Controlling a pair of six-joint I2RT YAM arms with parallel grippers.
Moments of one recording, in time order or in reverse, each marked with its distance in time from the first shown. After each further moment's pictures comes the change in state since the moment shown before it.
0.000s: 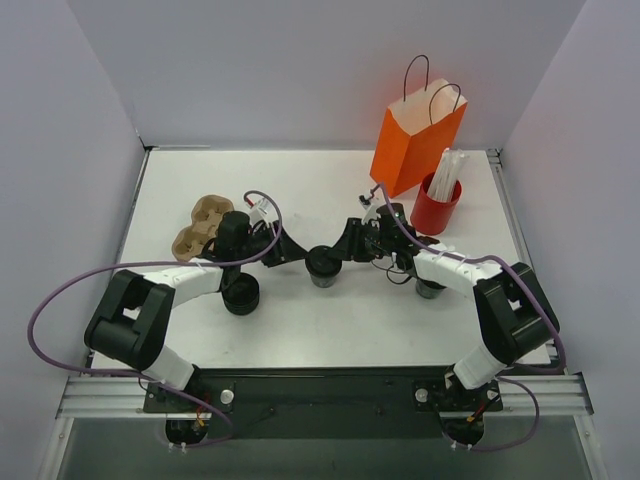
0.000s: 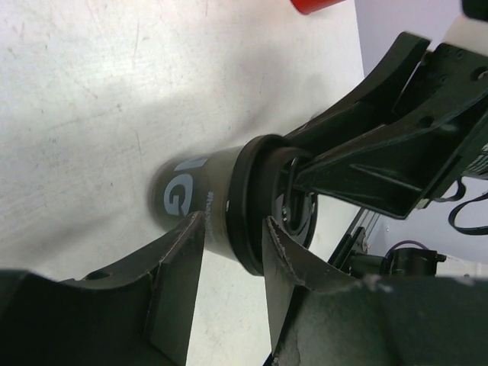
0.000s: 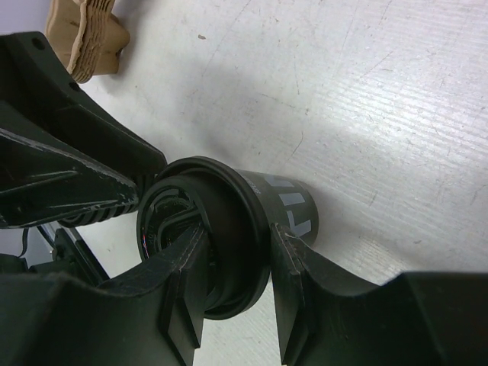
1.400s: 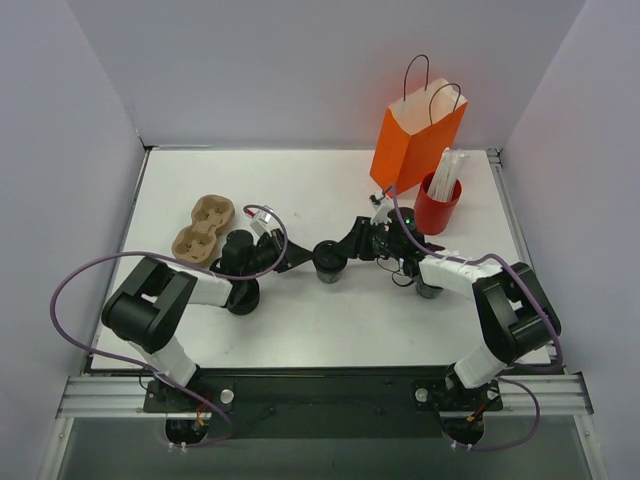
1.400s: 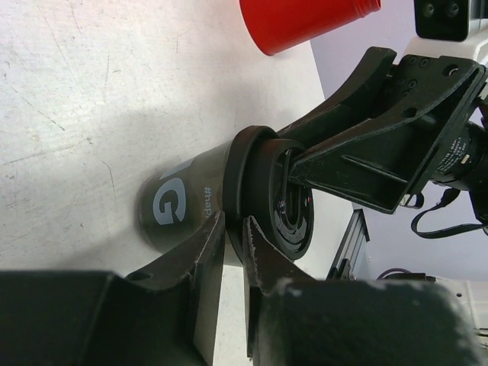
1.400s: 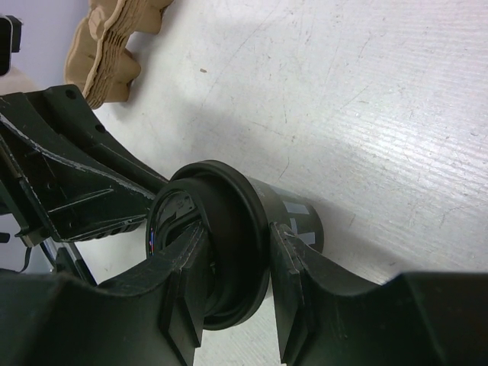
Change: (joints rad) left arm -0.064 0.137 -0.172 0.513 -0.084 -0.150; right arm -0.050 0.000 -0.105 0.216 -0.023 0.024
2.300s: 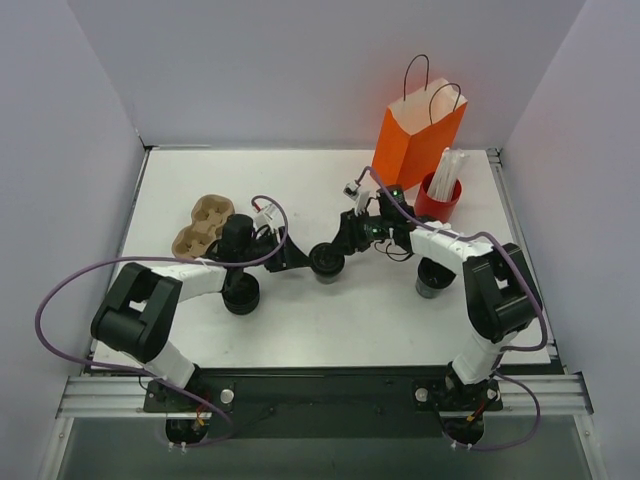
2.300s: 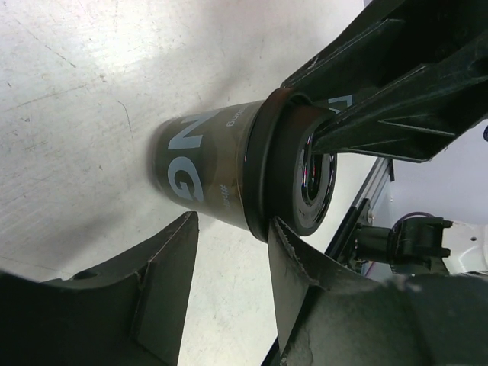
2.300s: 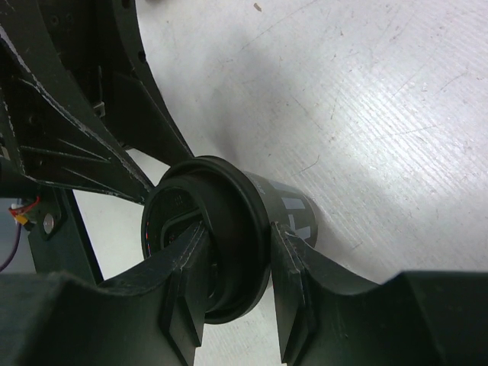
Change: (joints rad) left arm 0.048 -0.087 0.150 -0.488 0.153 0.188; right arm -0.016 0.143 0.299 -0.370 -0.274 -0.438
